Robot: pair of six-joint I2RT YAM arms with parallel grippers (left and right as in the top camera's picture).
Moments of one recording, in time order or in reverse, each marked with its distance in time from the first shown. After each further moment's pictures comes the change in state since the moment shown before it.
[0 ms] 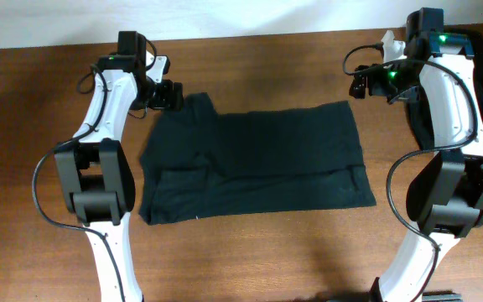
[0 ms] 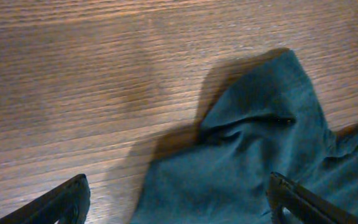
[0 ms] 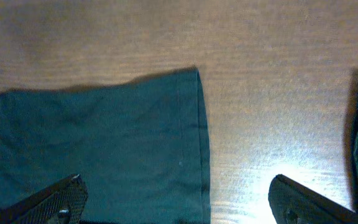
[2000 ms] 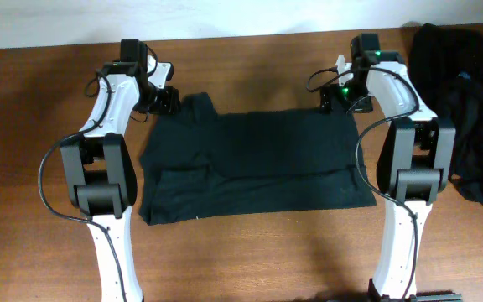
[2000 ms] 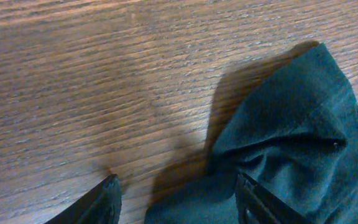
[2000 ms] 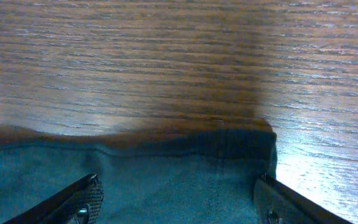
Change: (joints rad) left arm 0.006 0.082 0.000 0.063 0.050 0.064; right arm 0.124 0.300 0.000 0.182 0.087 0.023
